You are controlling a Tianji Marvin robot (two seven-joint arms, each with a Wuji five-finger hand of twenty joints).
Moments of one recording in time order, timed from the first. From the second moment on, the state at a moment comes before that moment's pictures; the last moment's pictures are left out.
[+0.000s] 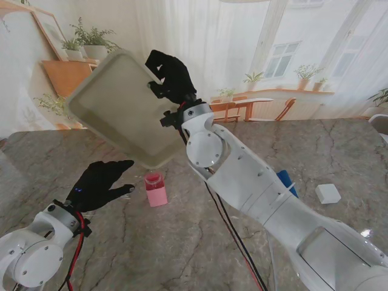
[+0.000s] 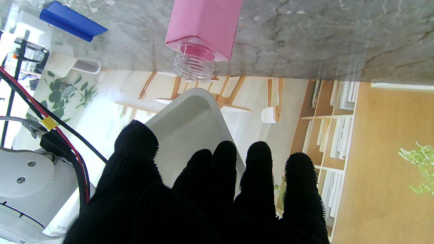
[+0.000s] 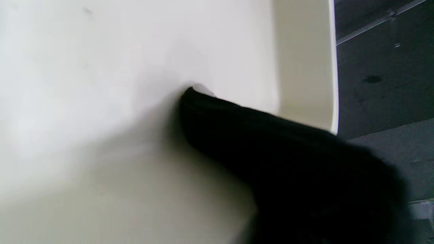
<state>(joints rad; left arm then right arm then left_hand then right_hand) 1.90 -1.07 -1.55 -1.98 0.91 -0.24 -0.07 -0.80 -1.44 0.73 -1.18 -0.17 -0.28 -0.53 0.92 0.01 -0.03 -0.04 0.38 0.30 0.10 0.44 0.49 0.20 0.09 0.34 0.41 0.20 0.15 0.36 0.08 0.25 0.49 0.51 0.93 -1.07 1.35 -0.28 0.70 -0.10 1.49 1.44 0.87 0.07 1.07 0.76 1.05 0.17 1.01 0.57 0.96 0.36 1.41 0.01</state>
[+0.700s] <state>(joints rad) 1.91 -1.08 -1.56 -1.98 0.94 -0.22 0.01 -0.86 -1.45 0.95 -1.26 -0.01 0.20 -0.62 0.92 0.01 -0.03 -0.04 0.37 0.30 0.10 0.44 0.47 0.20 0.09 0.34 0.40 0.20 0.15 0.35 0.08 0.25 0.49 0.51 0.93 -1.07 1.35 -0.28 0.70 -0.10 1.49 1.44 0.87 0.07 1.07 0.76 1.05 0.17 1.01 0.57 0.96 0.36 1.41 0.01</state>
